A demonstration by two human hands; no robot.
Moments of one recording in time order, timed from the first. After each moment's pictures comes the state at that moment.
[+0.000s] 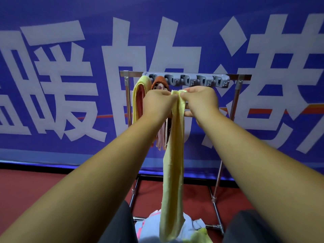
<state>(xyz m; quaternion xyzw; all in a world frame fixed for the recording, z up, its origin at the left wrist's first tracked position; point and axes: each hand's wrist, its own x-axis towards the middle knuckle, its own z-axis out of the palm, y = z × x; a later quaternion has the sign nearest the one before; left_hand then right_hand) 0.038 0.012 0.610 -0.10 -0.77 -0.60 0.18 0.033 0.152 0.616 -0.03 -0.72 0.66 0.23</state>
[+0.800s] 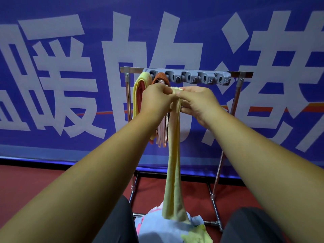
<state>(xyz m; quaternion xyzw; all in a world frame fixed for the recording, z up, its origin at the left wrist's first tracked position) 0.036 0.002 0.608 -0.14 -0.80 -0.53 0.23 0.059 0.154 0.613 0.08 -0.70 0.70 0.12</state>
